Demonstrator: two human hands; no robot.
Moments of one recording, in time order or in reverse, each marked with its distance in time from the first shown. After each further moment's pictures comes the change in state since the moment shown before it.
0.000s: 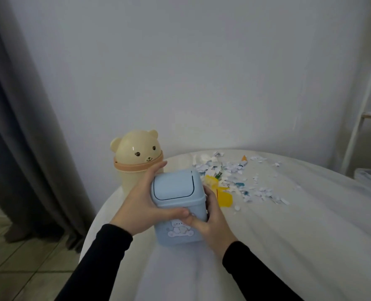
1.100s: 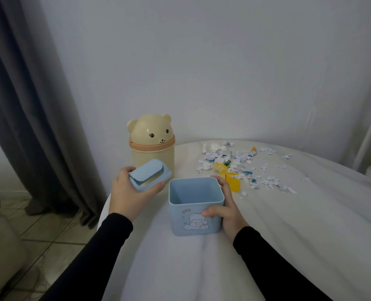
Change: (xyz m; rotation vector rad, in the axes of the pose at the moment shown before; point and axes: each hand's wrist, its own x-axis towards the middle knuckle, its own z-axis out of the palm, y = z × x) left_hand -0.023 -0.062 -0.010 0.184 0.522 -0.301; right_hand -0.010 0.010 -0.017 0.084 -0.120 0.091
